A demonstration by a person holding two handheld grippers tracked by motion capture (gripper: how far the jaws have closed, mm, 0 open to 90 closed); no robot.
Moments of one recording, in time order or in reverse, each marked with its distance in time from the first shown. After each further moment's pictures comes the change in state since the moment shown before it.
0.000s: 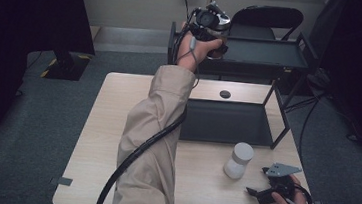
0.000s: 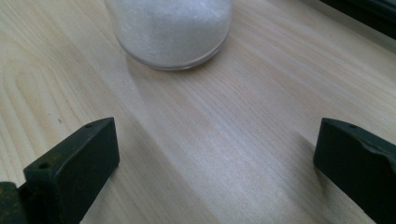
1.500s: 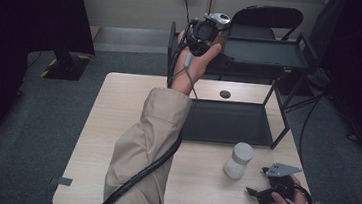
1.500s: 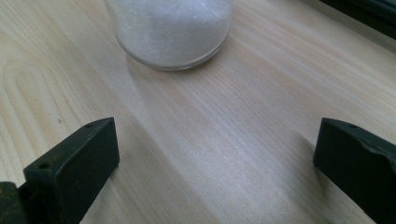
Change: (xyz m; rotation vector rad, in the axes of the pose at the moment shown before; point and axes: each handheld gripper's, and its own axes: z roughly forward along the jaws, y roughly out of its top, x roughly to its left) left arm -0.039 -0.046 -0.037 -0.098 -0.010 -0.022; right arm 0.000 0.000 0.000 -0.001 -0.001 0.000
